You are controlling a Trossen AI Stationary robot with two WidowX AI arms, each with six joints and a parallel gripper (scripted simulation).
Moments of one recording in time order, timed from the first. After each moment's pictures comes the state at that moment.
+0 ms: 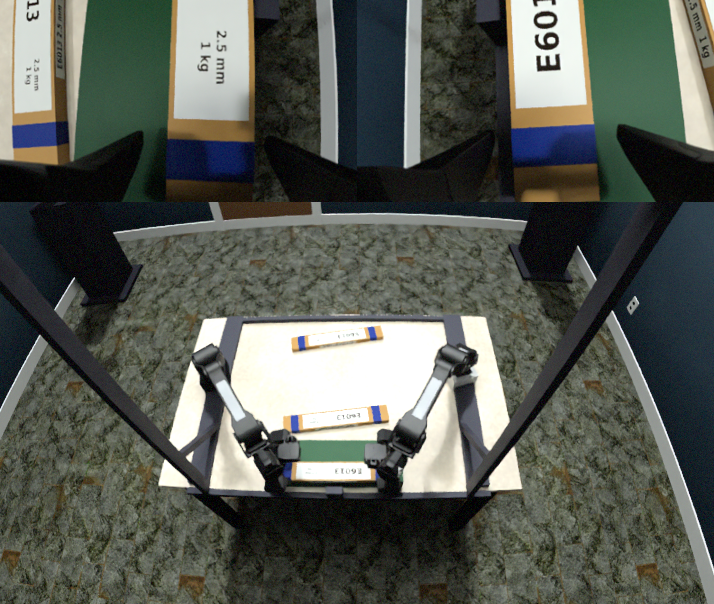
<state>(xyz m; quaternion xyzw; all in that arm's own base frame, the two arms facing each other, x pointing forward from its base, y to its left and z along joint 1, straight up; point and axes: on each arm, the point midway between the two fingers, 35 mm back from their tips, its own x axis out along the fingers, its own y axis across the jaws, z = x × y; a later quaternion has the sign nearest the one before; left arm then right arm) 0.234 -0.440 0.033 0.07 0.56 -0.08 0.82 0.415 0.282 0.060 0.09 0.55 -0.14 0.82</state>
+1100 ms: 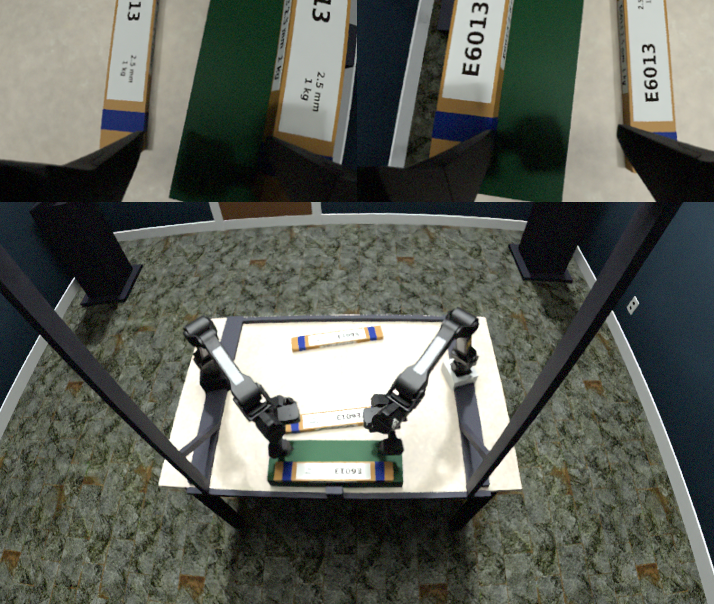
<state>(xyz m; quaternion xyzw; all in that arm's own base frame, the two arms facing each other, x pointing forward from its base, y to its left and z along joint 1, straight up) 0.251 -0.350 0.075 0.02 0.56 -0.01 0.83 0.389 0.195 0.103 0.04 0.56 -0.07 0.83</state>
